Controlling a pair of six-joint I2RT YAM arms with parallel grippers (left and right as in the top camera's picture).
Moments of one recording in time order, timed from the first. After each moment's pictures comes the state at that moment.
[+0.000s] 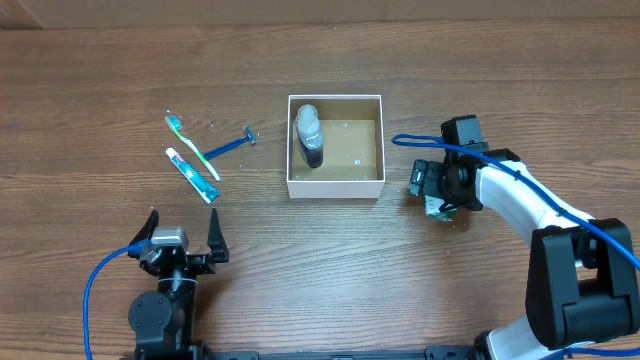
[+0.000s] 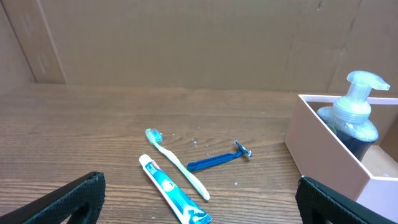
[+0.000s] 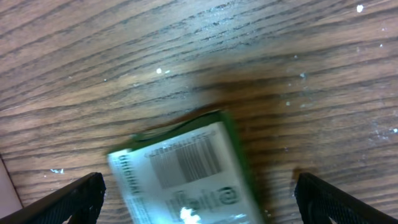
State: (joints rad) left arm 0.09 0.01 0.01 -0.07 0.07 -0.04; right arm 0.14 1.73 0.97 -0.57 -0.01 0.40
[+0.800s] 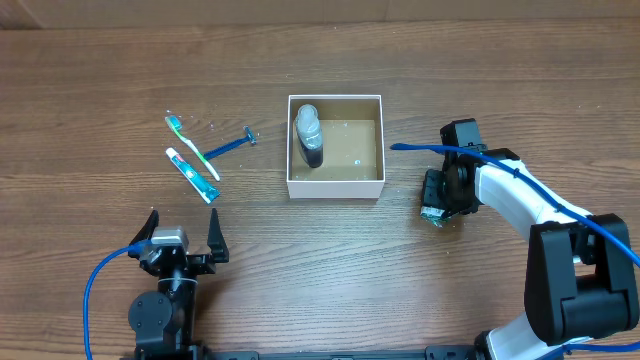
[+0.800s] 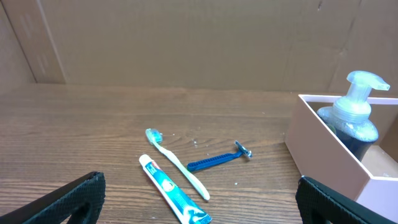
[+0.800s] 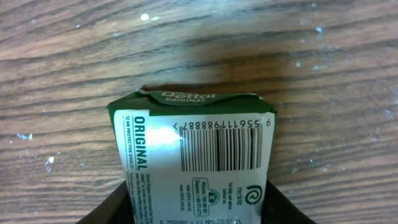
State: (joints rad) left arm 0.09 0.01 0.01 -0.07 0.07 -0.04; right arm 0.14 1.75 0.98 -0.64 -0.02 0.34
